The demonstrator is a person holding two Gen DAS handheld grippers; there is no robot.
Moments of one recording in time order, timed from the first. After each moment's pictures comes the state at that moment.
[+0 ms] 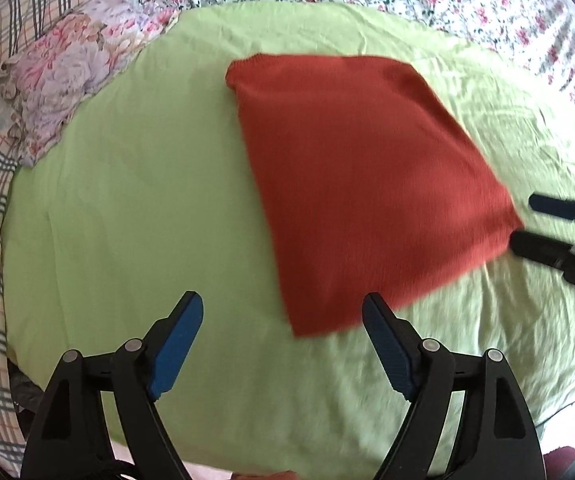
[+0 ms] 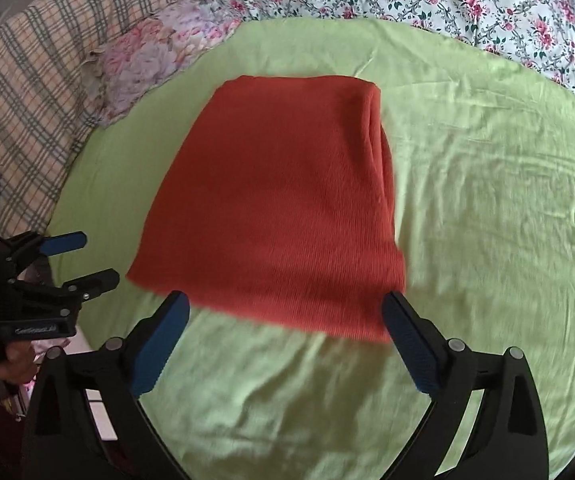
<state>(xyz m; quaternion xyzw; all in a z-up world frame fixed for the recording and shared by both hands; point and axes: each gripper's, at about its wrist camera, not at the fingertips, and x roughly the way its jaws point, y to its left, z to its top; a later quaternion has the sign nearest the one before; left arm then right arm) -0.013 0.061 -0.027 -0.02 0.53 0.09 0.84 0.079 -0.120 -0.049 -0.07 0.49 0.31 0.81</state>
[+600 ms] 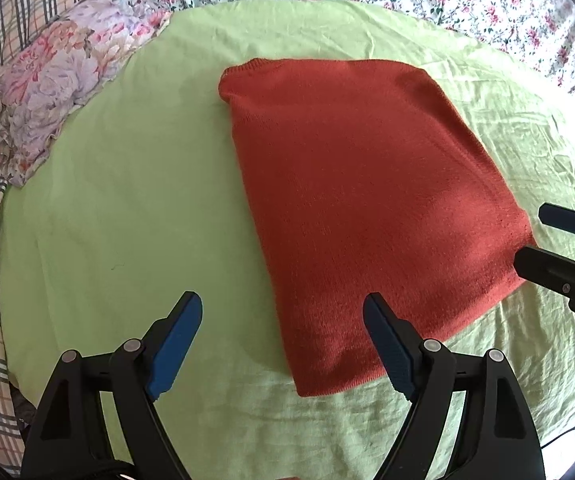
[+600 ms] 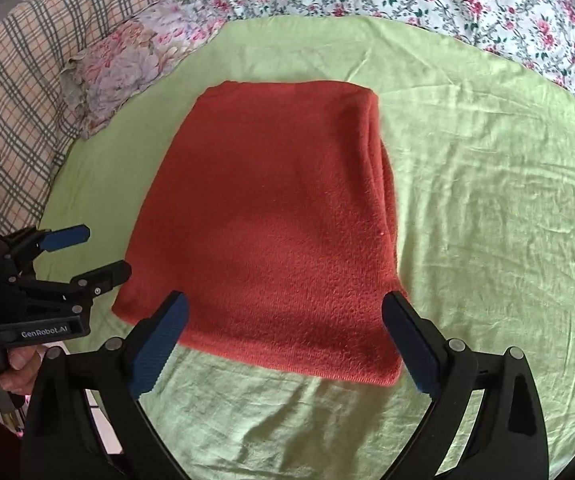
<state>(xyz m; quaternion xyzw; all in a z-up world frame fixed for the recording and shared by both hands) 0.023 0.068 -0.037 -0.02 0.54 0.09 0.84 0.101 -0.105 -0.049 -0.06 0.49 0.29 0.82</state>
